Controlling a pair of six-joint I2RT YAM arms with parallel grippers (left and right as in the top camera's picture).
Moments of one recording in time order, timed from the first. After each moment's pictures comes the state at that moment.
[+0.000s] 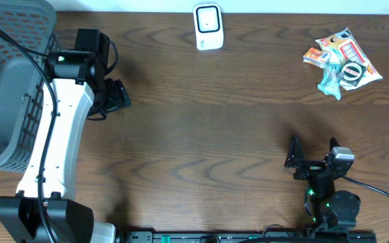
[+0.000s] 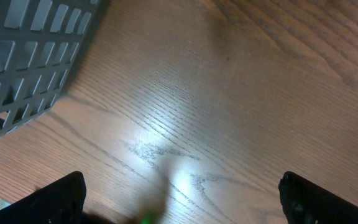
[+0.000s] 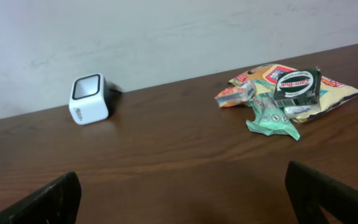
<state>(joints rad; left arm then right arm) -0.06 1.63 1.59 -1.40 -0.19 -0.49 -0.04 0.01 0.01 -0.07 -0.05 0.20</state>
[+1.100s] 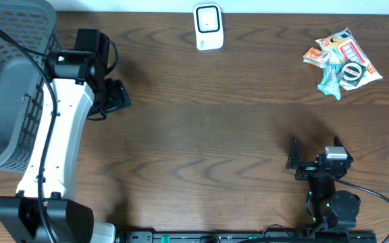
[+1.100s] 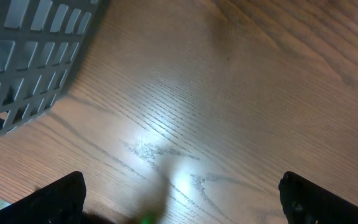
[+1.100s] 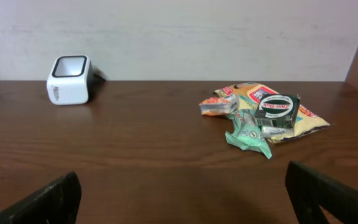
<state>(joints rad) -0.06 1.63 1.59 -1.40 -0.19 -0.49 -0.04 0.01 0.01 -0.07 -0.03 -0.03</state>
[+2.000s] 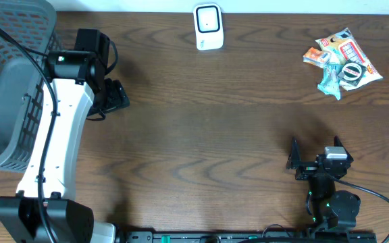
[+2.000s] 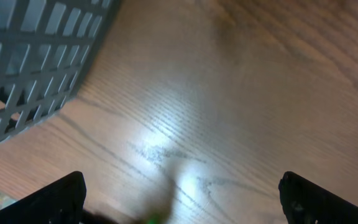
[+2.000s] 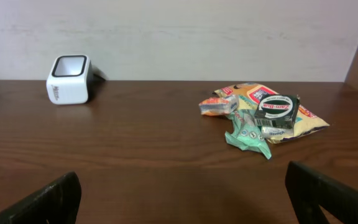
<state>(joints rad) -0.06 1.62 1.59 -1.41 -0.22 -0.49 -0.04 0.01 0.01 -0.07 -0.03 -0.03</state>
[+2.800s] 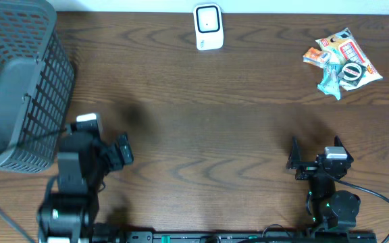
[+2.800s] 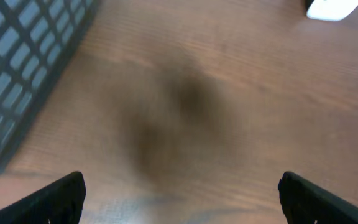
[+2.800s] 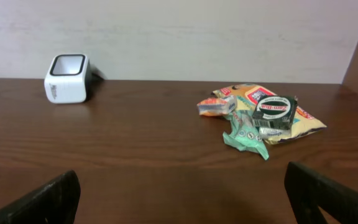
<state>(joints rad) -0.06 0.64 0.66 -0.72 -0.05 -0.23 -0.04 0.01 0.01 -0.07 -0.03 -0.03</state>
